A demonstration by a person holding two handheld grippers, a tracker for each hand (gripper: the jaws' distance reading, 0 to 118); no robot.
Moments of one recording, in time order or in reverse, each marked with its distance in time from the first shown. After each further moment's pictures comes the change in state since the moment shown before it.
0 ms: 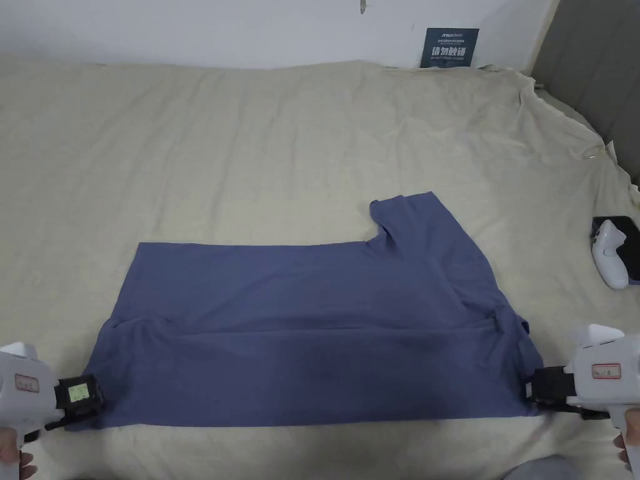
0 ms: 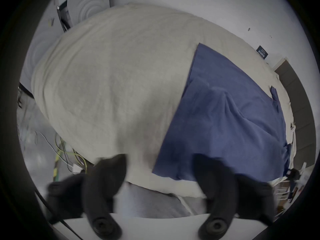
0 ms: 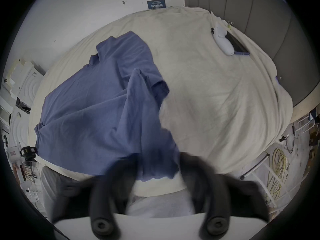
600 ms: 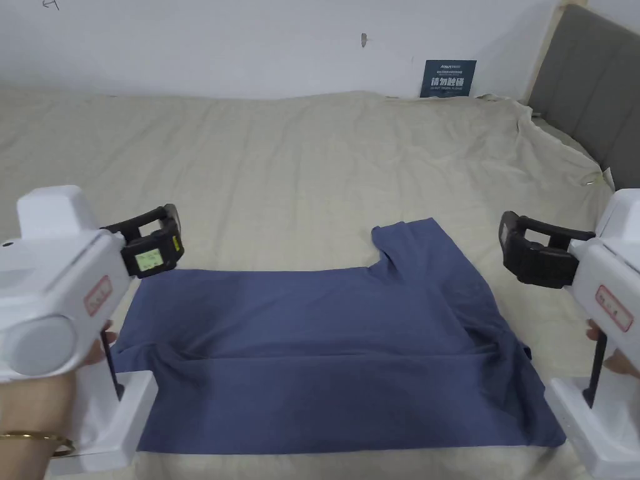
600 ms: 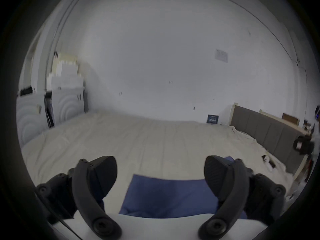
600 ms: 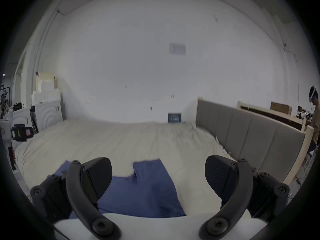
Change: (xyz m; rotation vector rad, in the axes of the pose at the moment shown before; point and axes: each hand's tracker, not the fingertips) left arm 0.117 0.025 0.136 0.949 -0.232 -0.204; right arm -0.107 0.024 0.150 1.015 0.005 0.209
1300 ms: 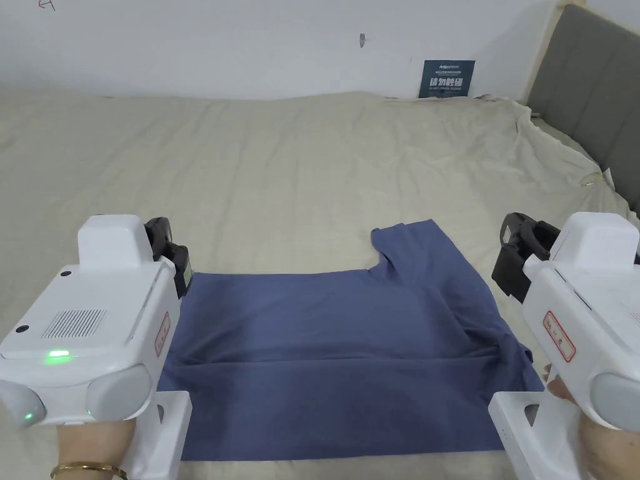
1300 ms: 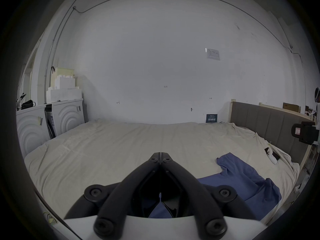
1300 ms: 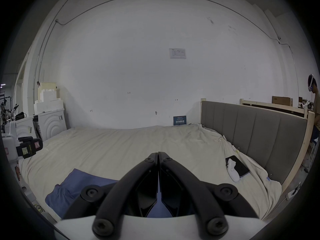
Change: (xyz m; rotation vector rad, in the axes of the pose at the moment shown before) left arm 0.026 -0.033 0.002 0.020 0.002 -0.070; right arm -0.023 -0.021 -0.008 0.003 0.015 -0.072
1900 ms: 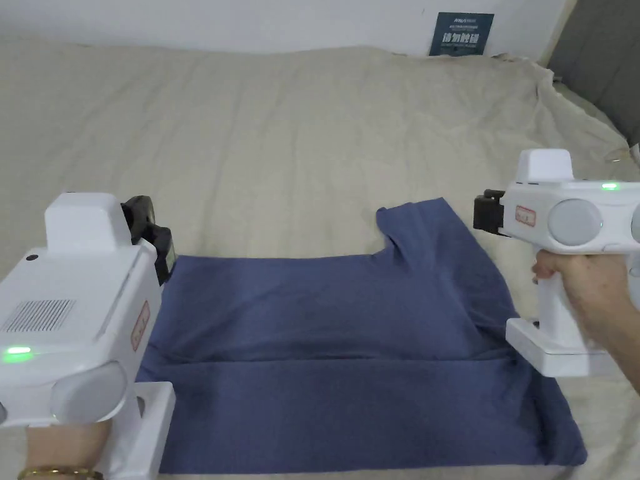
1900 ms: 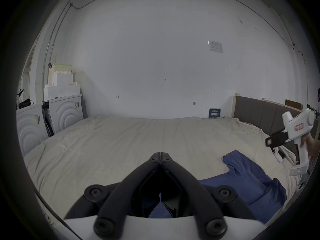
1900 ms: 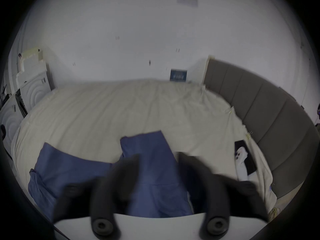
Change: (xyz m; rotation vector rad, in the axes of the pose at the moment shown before) left arm -0.001 0.002 -0.053 -0.057 0.007 -0.006; right arm 0.025 -0.004 -0.214 -0.549 -0.035 0.098
